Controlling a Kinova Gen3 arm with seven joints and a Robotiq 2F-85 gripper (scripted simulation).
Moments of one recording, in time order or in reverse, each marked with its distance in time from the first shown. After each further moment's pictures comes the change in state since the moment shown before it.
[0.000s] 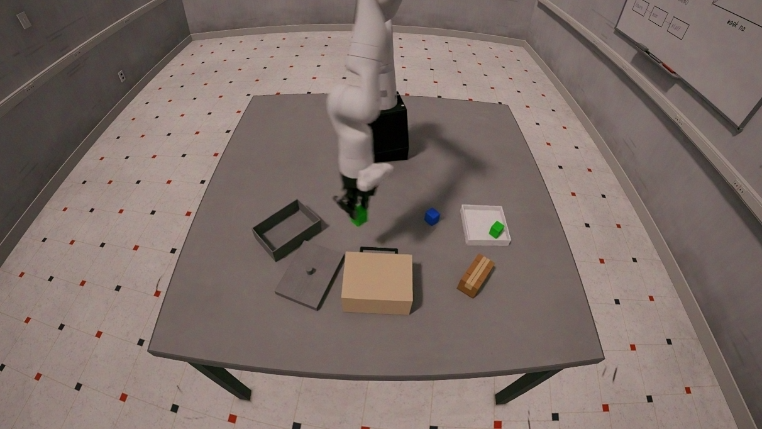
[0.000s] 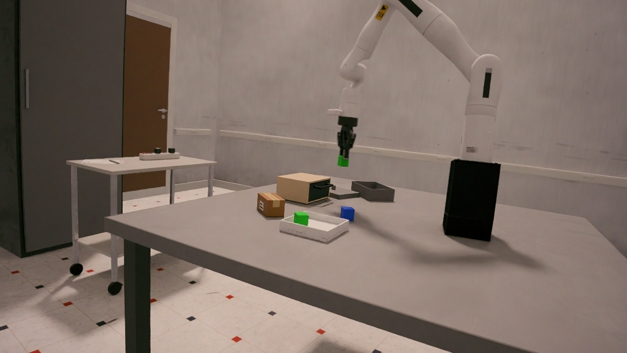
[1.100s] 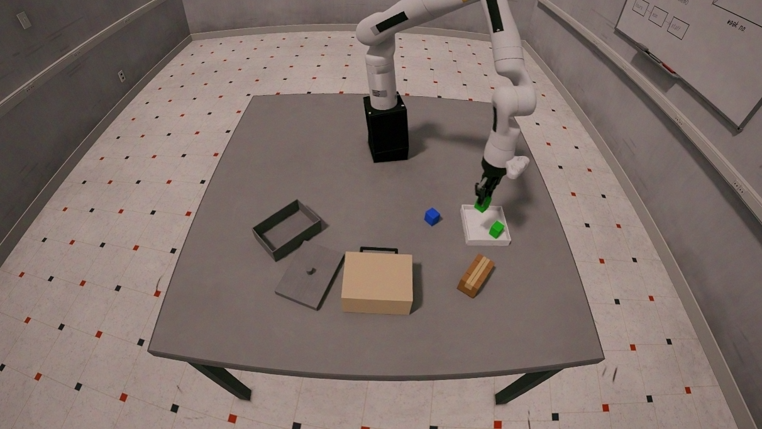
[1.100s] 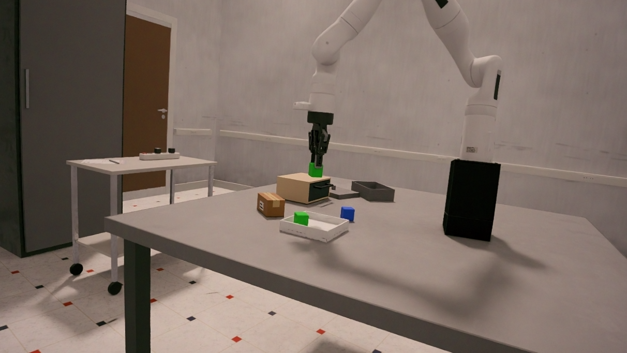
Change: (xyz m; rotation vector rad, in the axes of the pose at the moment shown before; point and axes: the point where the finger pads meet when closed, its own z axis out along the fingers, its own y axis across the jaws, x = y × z) arm 0.199 -0.286 0.010 -0.013 -0.022 0.000
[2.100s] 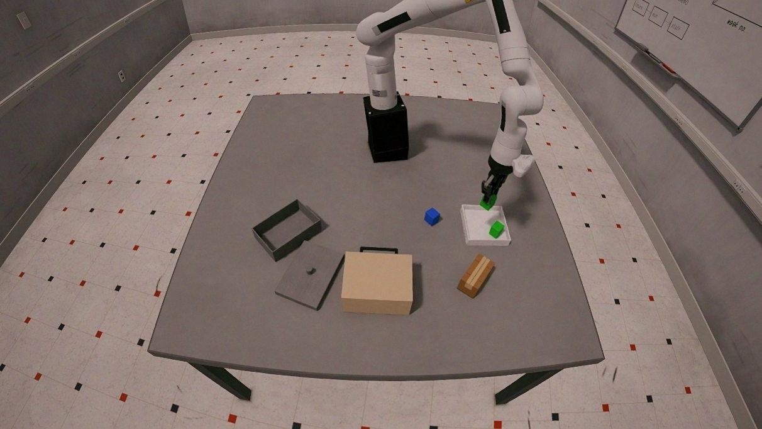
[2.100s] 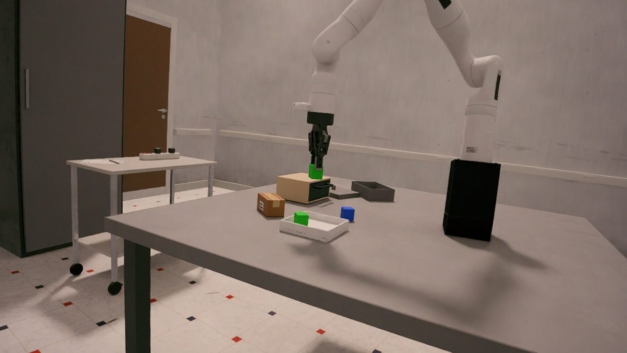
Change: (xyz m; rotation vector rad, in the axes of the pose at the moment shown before) arm 0.006 -0.020 0.002 -0.006 -0.006 0.003
